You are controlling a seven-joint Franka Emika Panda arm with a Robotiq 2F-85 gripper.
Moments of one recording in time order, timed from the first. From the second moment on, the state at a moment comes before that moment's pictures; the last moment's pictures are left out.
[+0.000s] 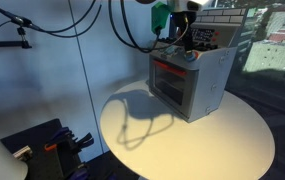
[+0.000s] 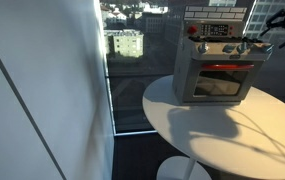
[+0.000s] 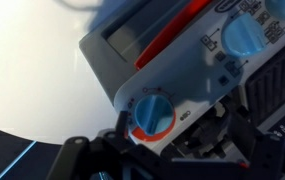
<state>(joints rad) -0.13 0.11 -0.10 -1.99 0.47 2.57 0.28</state>
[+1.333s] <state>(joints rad) -0.13 0.13 -0.07 -2.03 0.60 2.69 0.20</state>
